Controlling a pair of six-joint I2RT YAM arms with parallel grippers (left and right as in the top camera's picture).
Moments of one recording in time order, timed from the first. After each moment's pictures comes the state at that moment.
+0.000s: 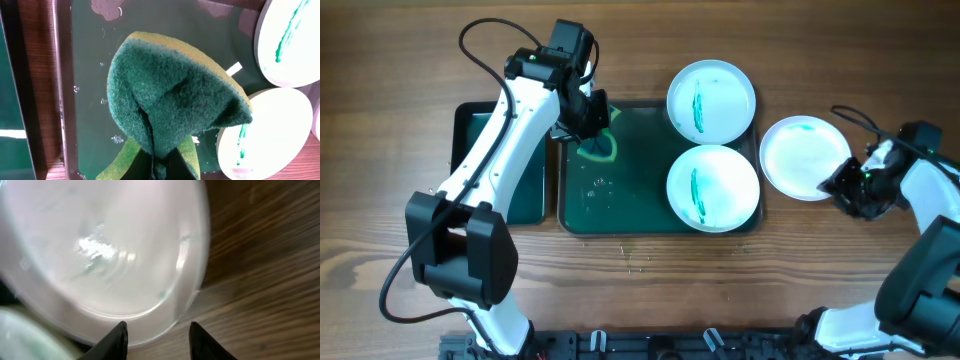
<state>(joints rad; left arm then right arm) -0.30 1.89 1.64 -1.11 0.16 -0.43 -0.46 1.66 0.97 -0.80 -0.33 0.25</state>
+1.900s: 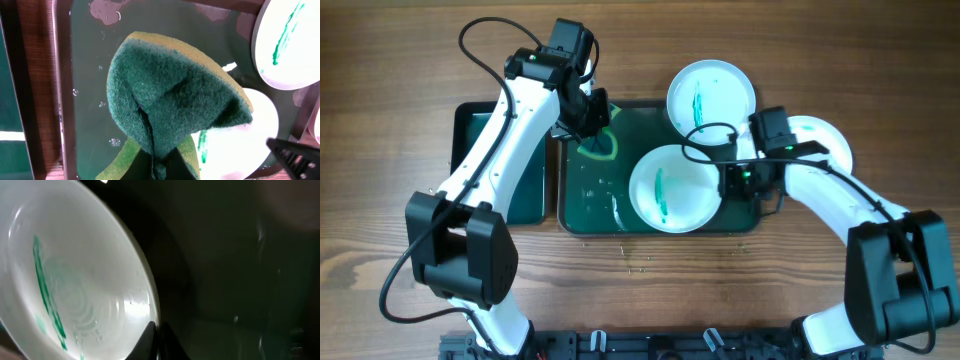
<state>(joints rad) -0.30 1.89 1.64 -1.10 0.16 -0.43 0.23 1.68 0.90 -0.56 -0.33 0.29</state>
